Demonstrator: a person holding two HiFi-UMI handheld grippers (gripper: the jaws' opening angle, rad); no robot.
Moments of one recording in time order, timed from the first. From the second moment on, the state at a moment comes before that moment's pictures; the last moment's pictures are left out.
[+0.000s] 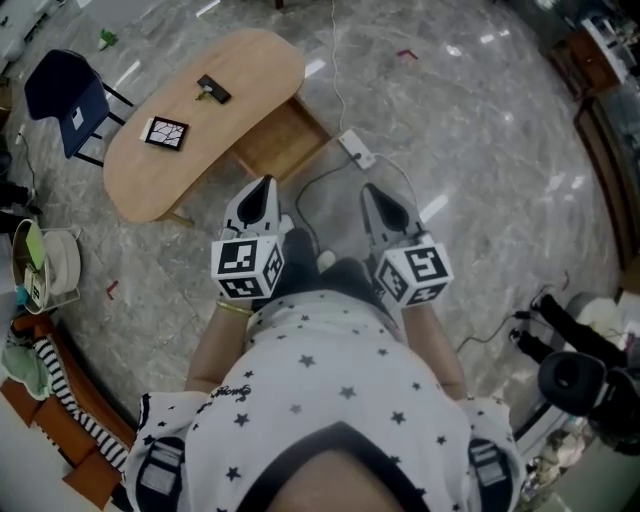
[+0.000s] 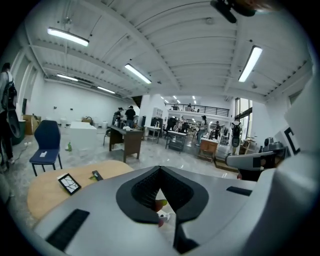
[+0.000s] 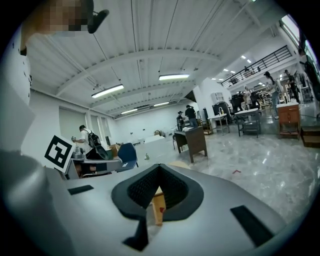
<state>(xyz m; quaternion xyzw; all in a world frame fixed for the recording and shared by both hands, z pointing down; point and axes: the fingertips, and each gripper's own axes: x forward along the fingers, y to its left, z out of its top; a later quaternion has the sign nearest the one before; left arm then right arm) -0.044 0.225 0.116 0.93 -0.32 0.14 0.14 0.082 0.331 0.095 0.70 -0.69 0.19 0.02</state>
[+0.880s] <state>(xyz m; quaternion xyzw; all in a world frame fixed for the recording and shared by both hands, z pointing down) -0.050 0.112 0.152 0.88 -0.41 0.14 0.19 0.107 0.208 0.111 0.64 -0.74 0.20 0.07</state>
